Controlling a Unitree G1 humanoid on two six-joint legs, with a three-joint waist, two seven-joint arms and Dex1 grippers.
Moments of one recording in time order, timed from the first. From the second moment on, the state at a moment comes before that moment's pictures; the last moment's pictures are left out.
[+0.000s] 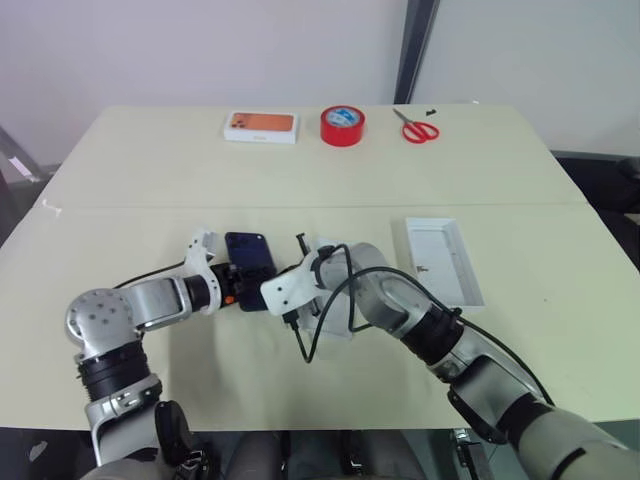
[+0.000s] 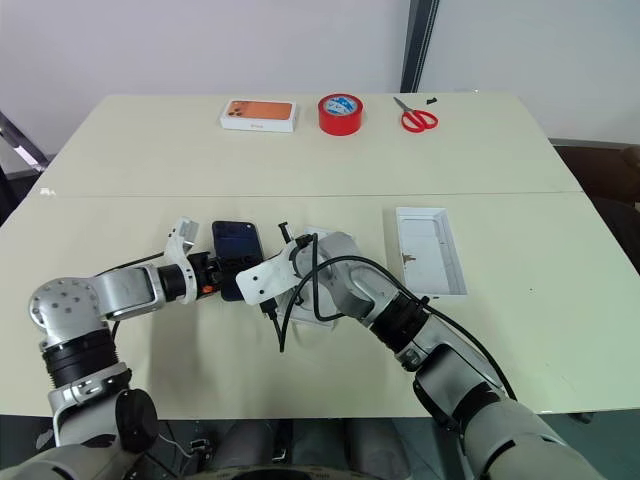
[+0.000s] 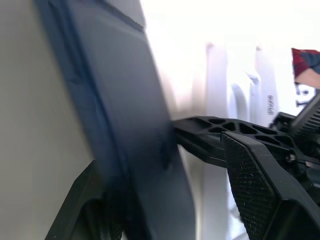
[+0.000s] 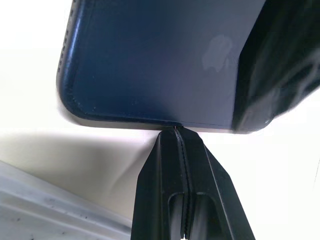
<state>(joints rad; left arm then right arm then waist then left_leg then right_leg) -0.48 0.32 0.58 -0.05 -1.09 1.61 0.03 -0.79 -0.22 0.68 0.18 -0.72 0.10 0.93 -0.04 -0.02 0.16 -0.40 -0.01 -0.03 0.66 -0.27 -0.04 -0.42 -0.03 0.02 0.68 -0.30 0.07</state>
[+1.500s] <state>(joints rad) -0.40 0.26 0.33 -0.10 -1.80 1.32 0.49 -0.53 -0.52 0.12 -0.34 0.05 0.60 1.20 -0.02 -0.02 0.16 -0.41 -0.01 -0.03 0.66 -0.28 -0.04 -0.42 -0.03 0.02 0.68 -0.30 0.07</state>
